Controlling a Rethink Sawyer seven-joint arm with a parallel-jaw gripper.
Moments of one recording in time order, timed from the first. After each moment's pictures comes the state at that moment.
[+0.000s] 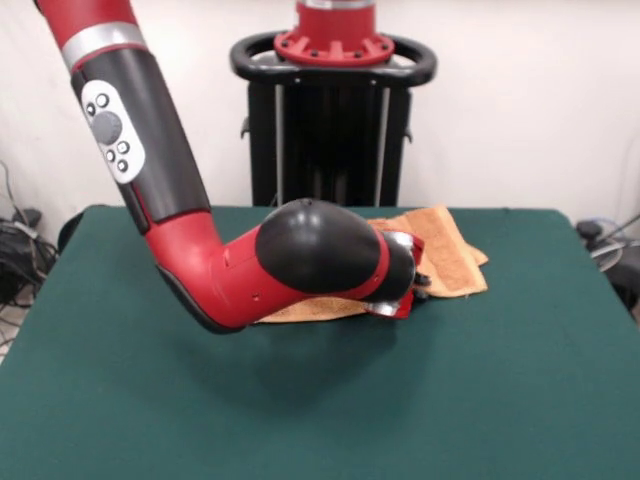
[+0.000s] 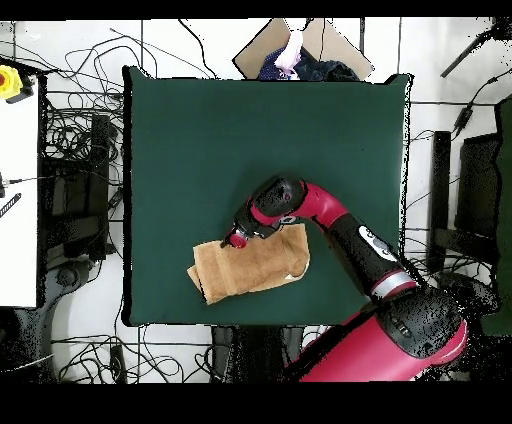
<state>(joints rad) -0.86 0.02 0.79 1.50 -0.51 1.20 0.70</state>
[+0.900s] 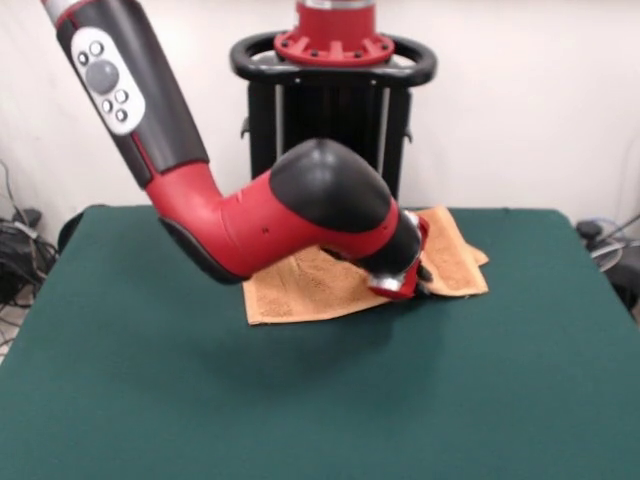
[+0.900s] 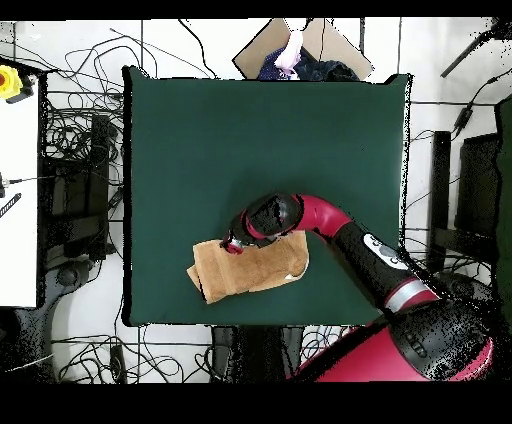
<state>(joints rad) -0.86 -0.12 0.77 1.68 -0.54 0.95 0.70</state>
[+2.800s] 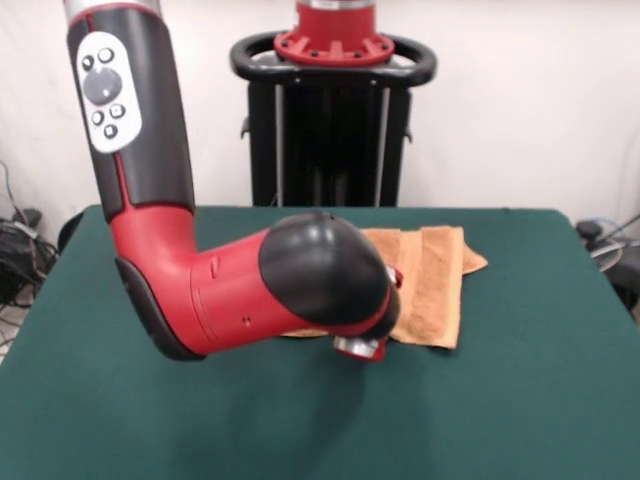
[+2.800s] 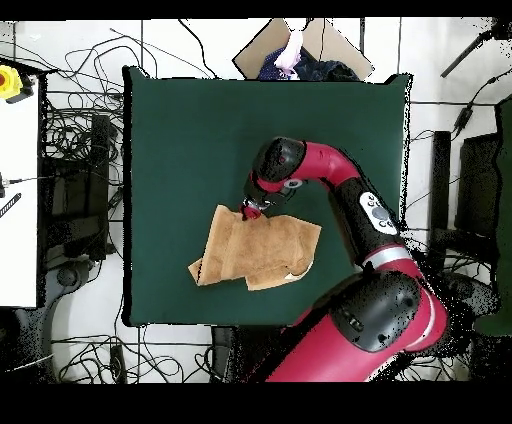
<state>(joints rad) -0.68 -0.08 0.74 1.21 -0.57 1.42 0.62</state>
